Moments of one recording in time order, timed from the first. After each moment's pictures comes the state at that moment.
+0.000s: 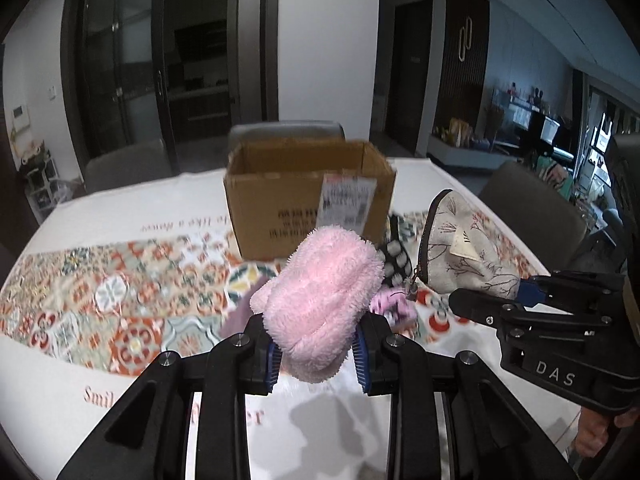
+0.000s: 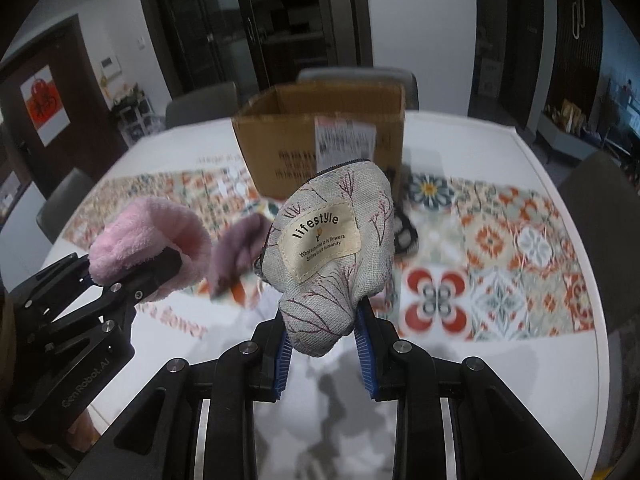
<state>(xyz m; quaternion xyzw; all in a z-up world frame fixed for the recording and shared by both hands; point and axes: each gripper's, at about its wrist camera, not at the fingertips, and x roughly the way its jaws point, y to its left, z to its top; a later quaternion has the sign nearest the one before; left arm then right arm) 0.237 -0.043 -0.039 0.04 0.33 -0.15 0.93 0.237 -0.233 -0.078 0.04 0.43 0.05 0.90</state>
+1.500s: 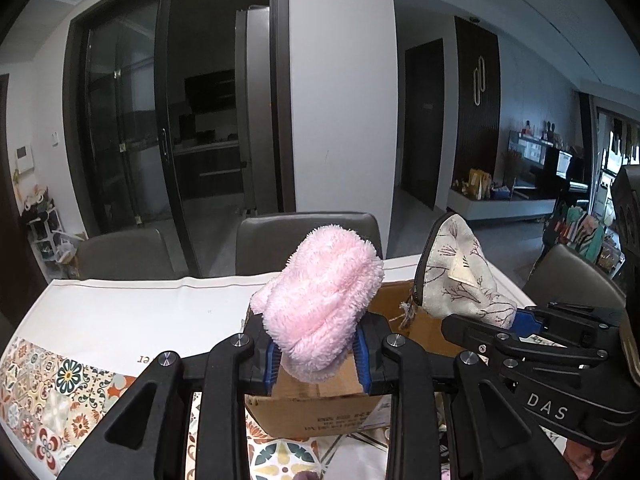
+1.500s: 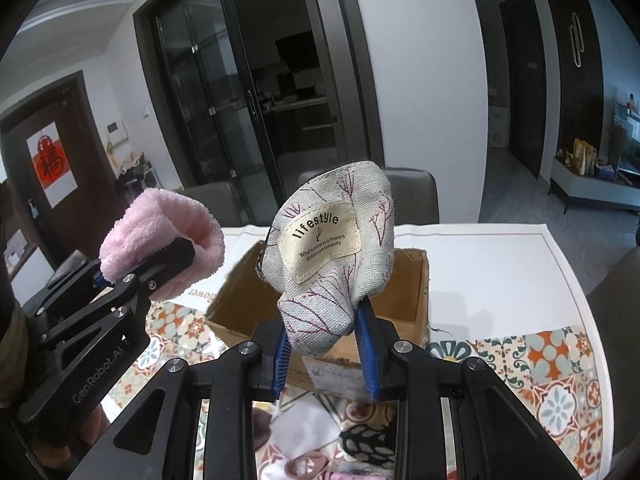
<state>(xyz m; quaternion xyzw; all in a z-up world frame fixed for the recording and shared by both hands) 0.450 -0.074 0.015 0.05 0.24 -0.13 0.96 0.421 -0.247 -0.016 0.08 0.32 0.06 0.94</state>
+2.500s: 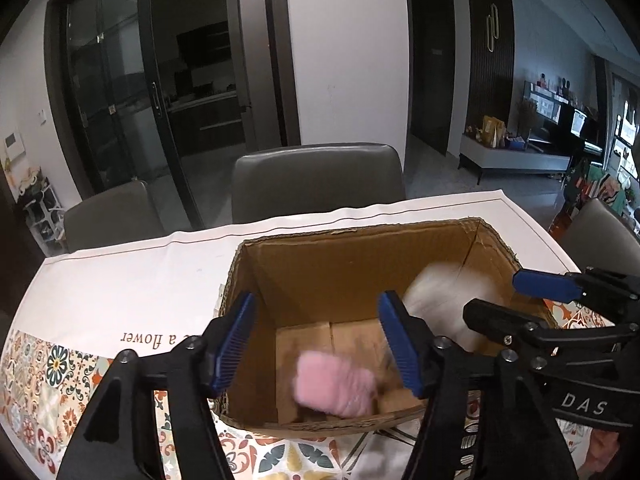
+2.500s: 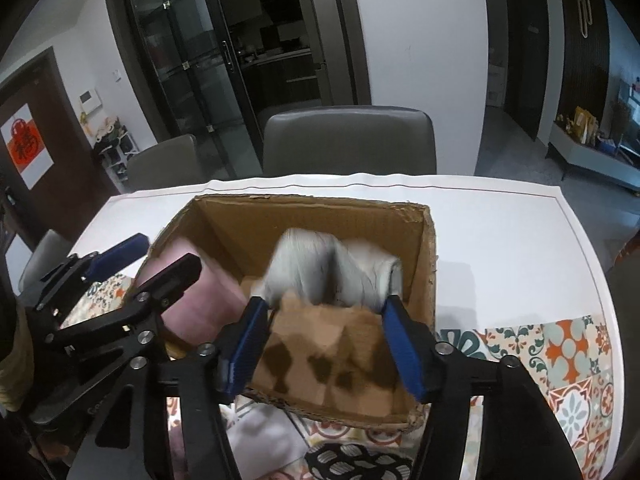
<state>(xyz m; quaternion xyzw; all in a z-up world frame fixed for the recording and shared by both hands) 0.512 -0.086 -0.052 0.08 0.33 -0.12 0.93 0.503 -0.260 -0.078 0.07 0.41 0.05 0.91</state>
